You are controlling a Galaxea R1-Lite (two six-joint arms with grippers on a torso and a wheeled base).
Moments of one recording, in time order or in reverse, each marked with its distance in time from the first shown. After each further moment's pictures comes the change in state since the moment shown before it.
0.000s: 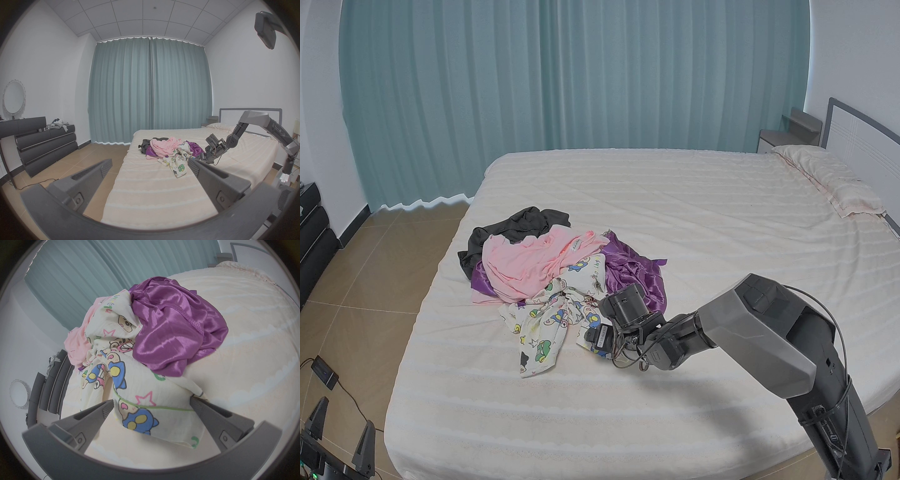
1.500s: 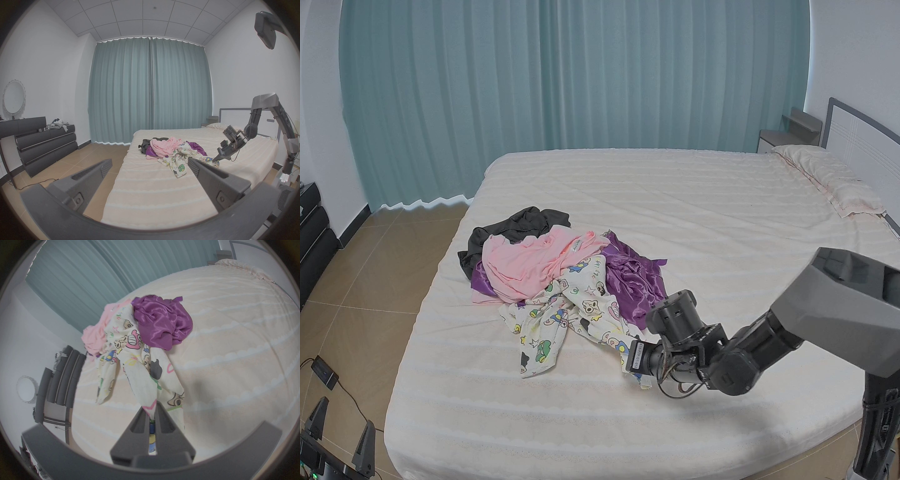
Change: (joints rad) left arm 0.000 0.000 0.000 0.000 0.000 0.000; right arm 0.018 -0.446 0.739 -0.319 0.091 0.012
